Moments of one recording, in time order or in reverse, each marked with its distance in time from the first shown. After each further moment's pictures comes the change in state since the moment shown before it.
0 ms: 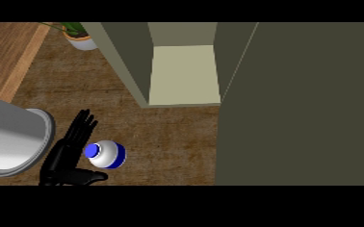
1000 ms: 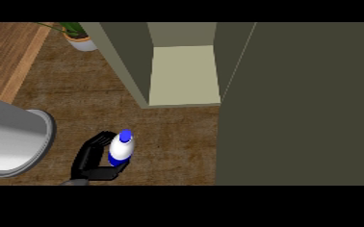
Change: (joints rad) left arm -0.232 -0.010 -0.031 0.600 -0.202 0.049 -0.546; right arm 0.126 -0.111 0.081 0.003 0.024 -0.071 -0.157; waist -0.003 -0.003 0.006
